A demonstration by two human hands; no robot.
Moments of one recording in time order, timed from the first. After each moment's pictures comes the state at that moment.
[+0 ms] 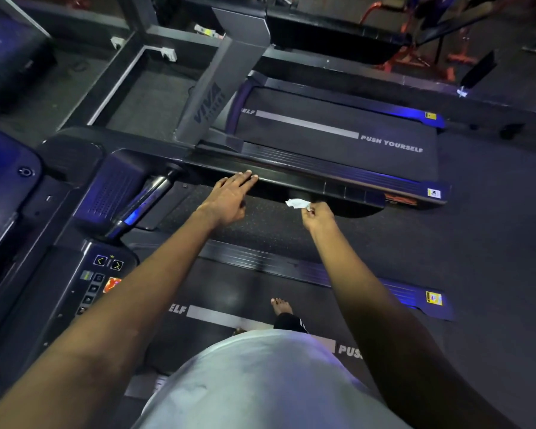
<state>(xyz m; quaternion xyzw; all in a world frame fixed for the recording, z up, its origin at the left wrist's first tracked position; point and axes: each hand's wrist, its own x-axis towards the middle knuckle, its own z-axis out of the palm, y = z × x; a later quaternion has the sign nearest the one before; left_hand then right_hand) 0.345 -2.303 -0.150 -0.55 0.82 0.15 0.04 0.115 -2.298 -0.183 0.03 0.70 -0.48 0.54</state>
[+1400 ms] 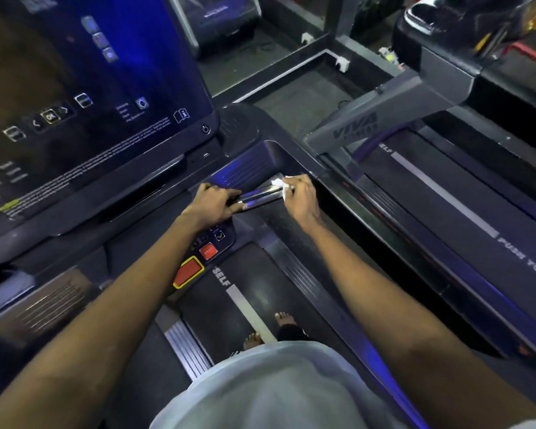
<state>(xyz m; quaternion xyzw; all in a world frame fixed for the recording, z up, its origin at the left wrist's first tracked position) 0.566 -2.199 -0.126 -0.81 0.57 0.16 -0.01 0.390 -2.349 -0.167 -0.83 0.42 -0.19 0.32</state>
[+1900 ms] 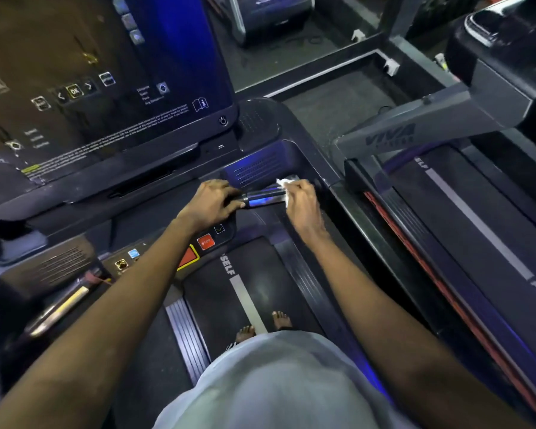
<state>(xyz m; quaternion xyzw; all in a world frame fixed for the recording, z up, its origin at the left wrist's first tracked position) 0.564 -2.178 -0.142 -0.83 0.55 0.09 -0.10 0.391 -2.356 -0.185 -0.90 0.28 -0.20 0.27</state>
